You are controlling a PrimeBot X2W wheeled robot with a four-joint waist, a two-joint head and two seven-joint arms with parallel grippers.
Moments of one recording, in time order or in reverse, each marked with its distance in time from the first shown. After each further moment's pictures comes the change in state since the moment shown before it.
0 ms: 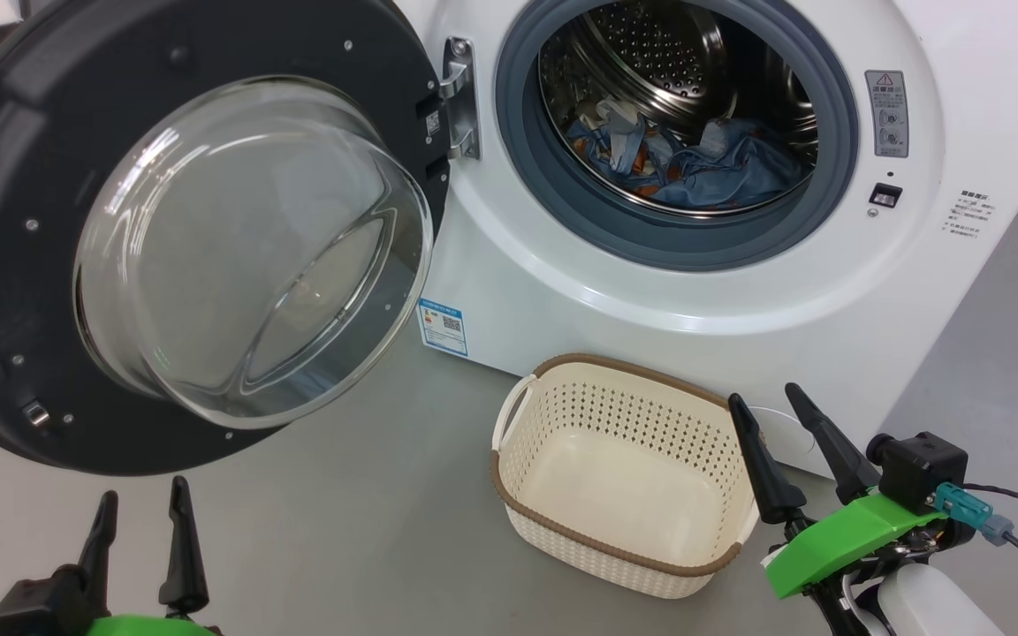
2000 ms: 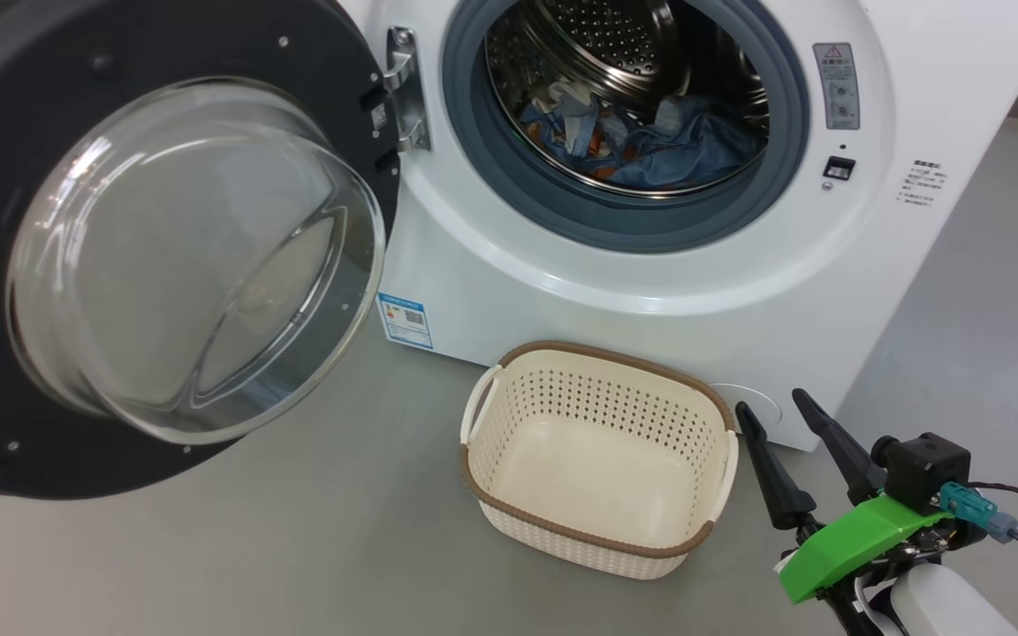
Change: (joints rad) left arm -0.421 0.246 0.394 -0.041 -0.531 -0.105 0.133; right arm -0.008 -0.043 0.038 0.018 0.008 0.000 0.000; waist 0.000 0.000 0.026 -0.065
